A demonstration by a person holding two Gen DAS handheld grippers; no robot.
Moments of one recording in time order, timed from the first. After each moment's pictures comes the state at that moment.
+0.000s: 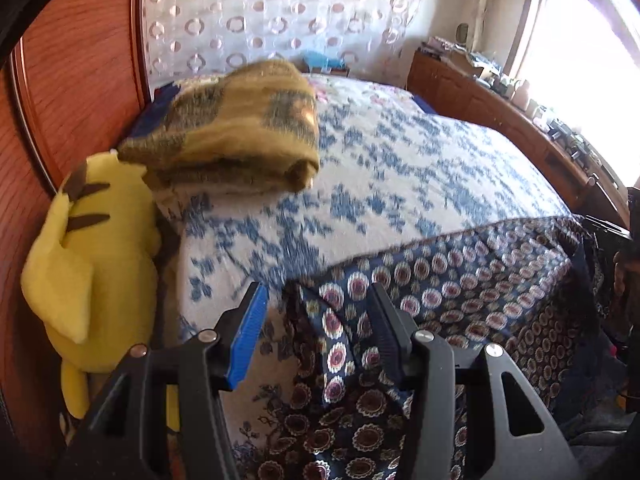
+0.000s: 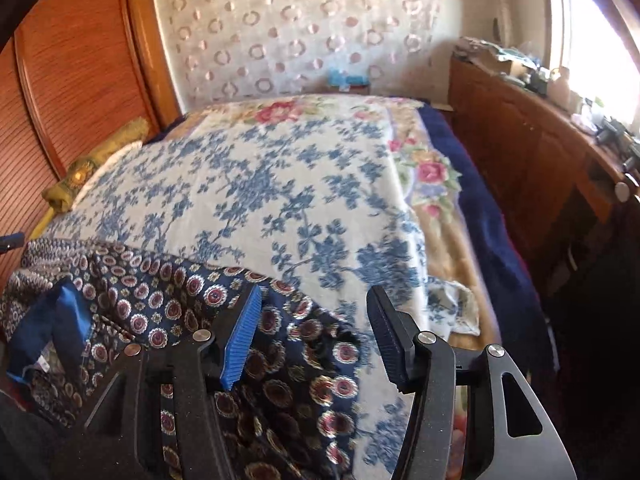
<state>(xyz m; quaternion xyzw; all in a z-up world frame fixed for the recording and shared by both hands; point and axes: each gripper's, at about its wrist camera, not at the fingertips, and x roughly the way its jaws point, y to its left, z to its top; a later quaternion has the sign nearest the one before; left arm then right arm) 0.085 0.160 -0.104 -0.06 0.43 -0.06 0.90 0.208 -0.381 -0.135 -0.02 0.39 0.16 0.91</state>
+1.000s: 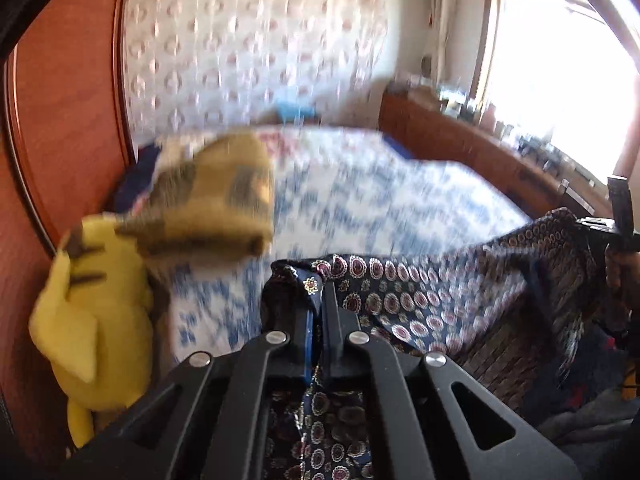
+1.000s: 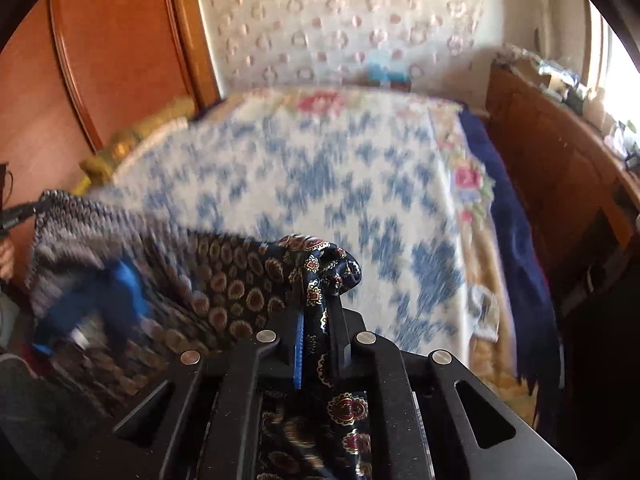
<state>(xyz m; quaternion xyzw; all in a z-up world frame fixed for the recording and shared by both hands) 0.051 0.135 -0.033 -0.03 0.32 -0.10 0.94 0.174 -0.361 -0.091 -0.04 0.36 0.22 0.91</state>
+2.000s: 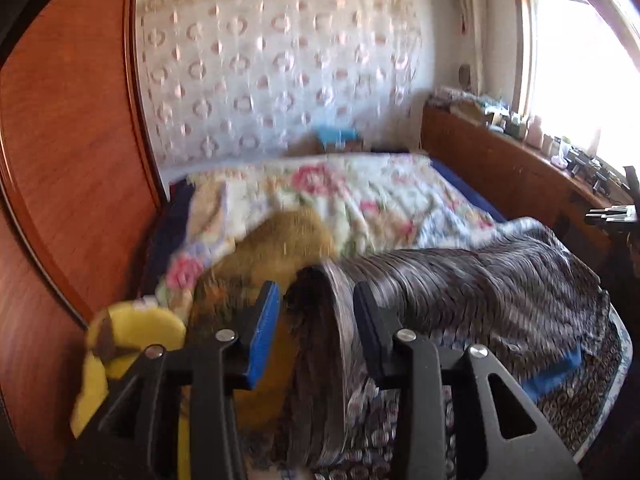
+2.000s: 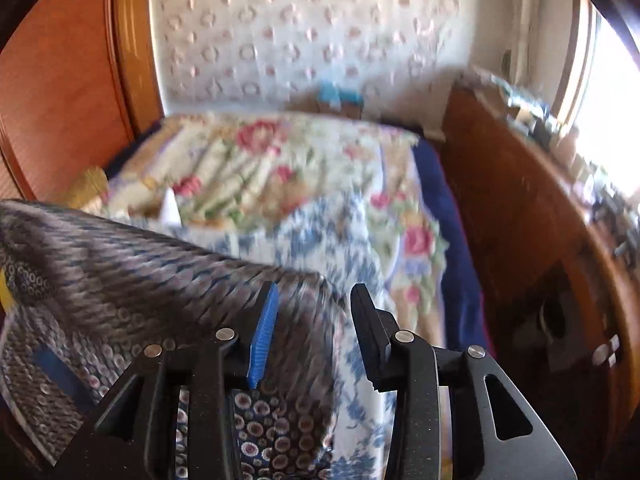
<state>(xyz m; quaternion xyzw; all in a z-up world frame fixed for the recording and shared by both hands) 0.217 0.191 -0.011 -0.01 0.33 -0.03 0.94 0.378 -0.326 -0.051 -0.09 0.40 0.12 0.91</state>
